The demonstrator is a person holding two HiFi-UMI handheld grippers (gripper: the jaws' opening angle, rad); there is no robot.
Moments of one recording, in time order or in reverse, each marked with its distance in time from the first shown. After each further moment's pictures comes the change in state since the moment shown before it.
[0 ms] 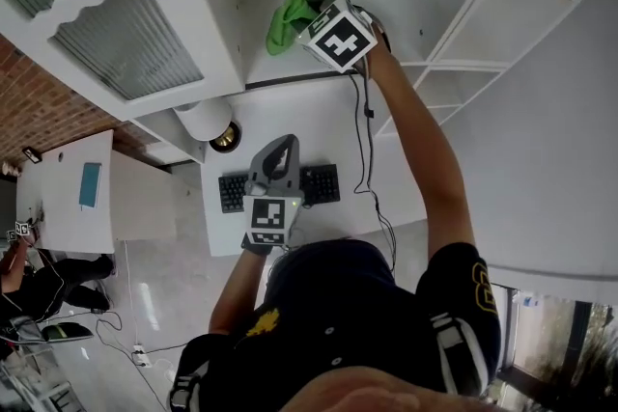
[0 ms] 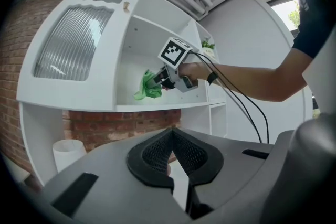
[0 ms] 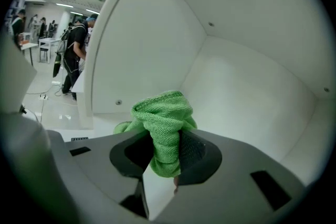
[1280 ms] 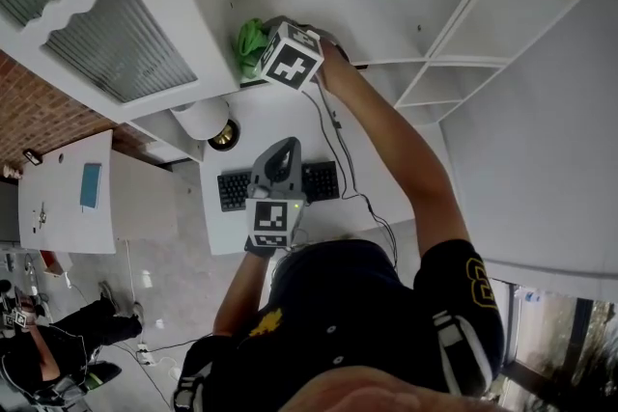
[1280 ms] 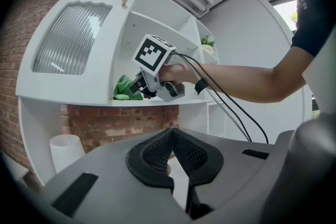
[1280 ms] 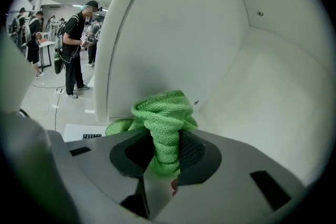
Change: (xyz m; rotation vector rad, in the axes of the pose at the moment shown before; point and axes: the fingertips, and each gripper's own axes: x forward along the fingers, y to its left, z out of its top) left arm 0.003 -0.010 -0.009 -0.020 0.026 -0.004; right arm 0.050 0.085 0.009 -0.106 0.008 0.169
